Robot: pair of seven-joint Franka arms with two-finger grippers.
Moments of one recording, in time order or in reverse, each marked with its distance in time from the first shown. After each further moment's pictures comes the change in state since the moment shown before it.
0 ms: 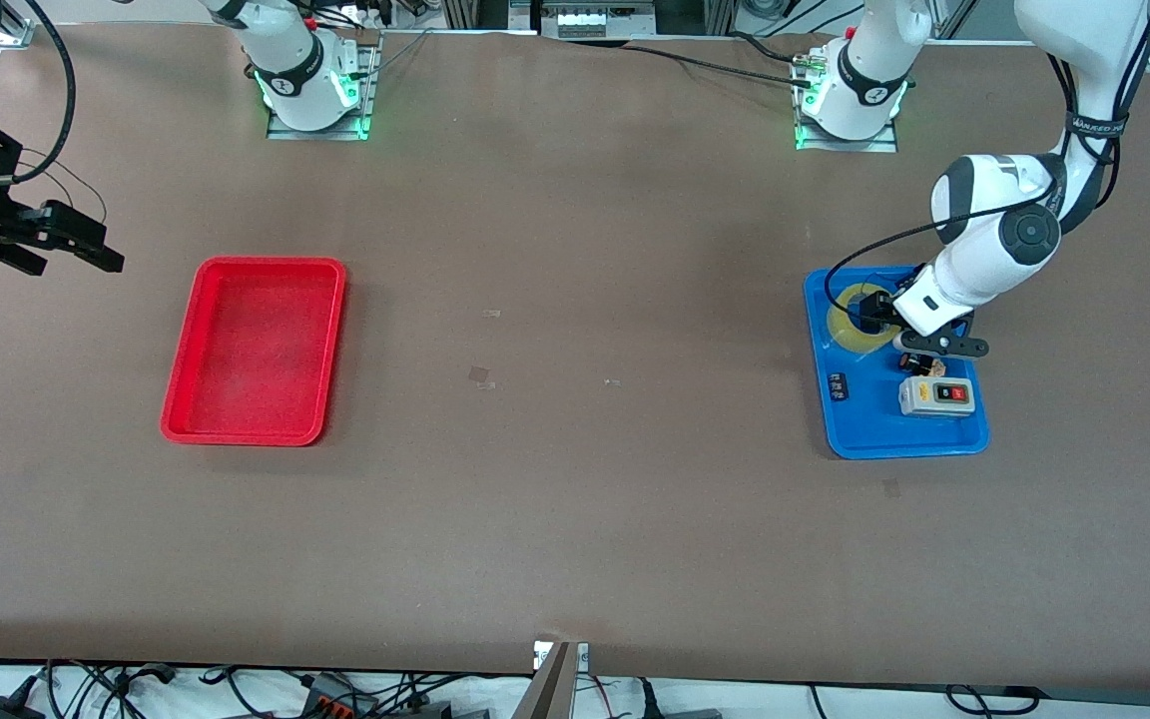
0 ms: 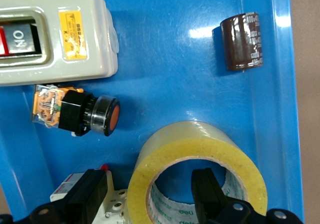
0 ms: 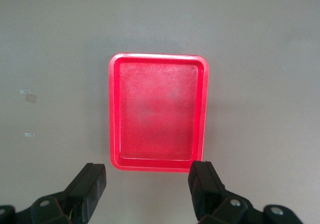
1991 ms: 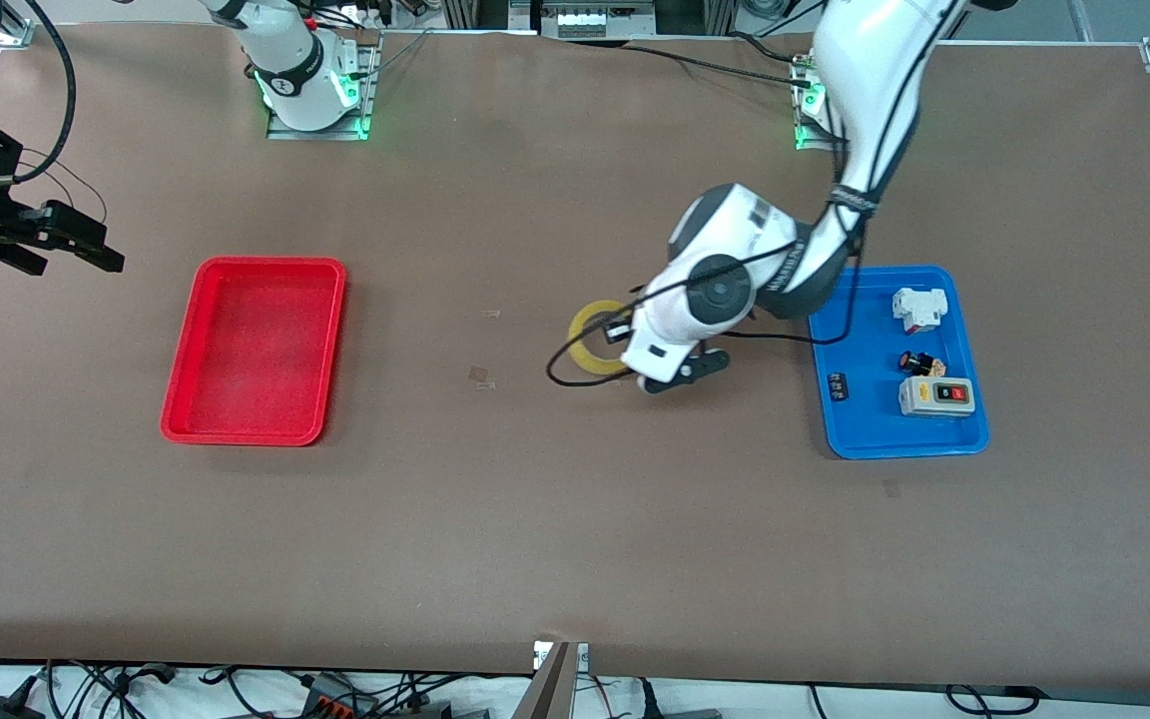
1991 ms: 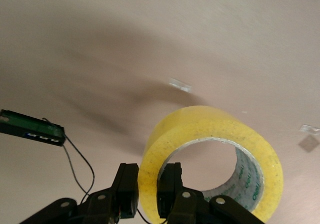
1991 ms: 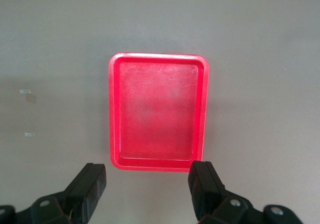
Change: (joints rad) left arm -0.482 0.429 -0.205 0.860 -0.219 -0.448 -1.050; right arm 0.000 0.000 0.000 -0.001 0.000 -0.001 0.001
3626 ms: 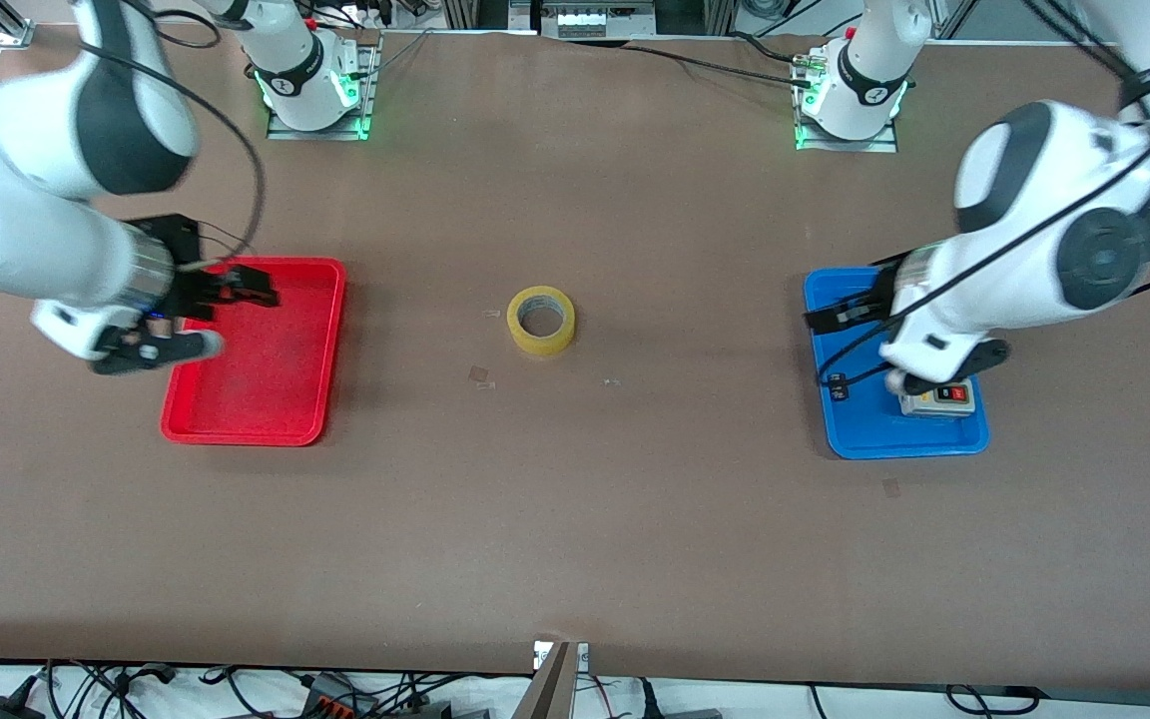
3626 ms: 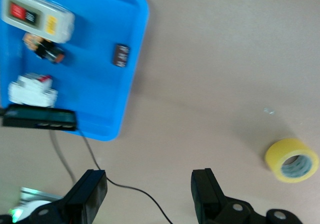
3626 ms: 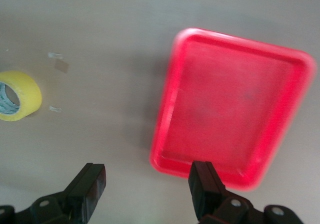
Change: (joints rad) left arm 0.434 -0.366 0.037 0.018 0.073 -0.563 0.405; right arm 0.229 0.235 0.011 -0.015 0.070 0.074 0.007
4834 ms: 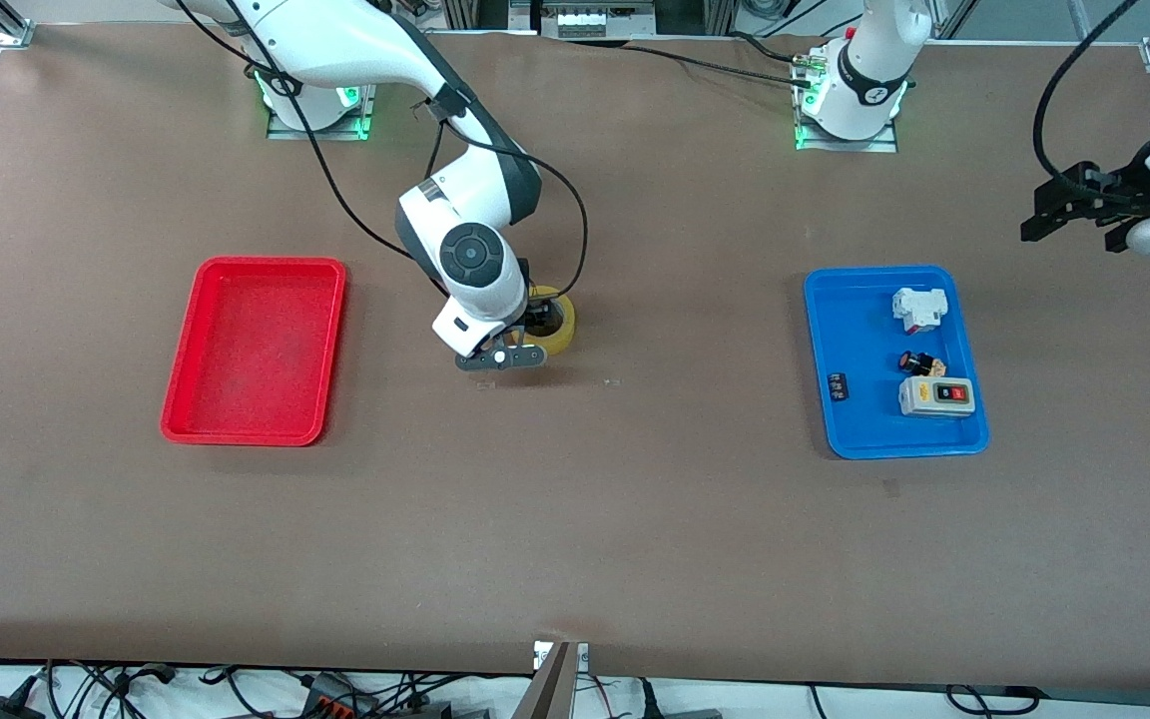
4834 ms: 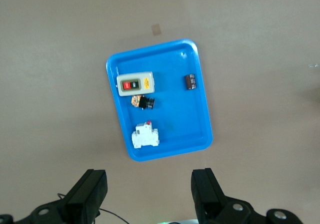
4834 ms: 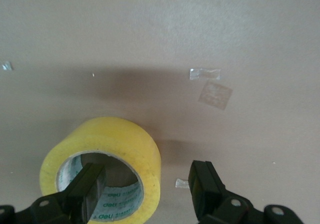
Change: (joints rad) left arm 0.013 -0.292 0.200 -0.028 0.156 -0.050 0.685; right arm 0.473 0.377 0.005 -0.001 0.000 0.482 0.587
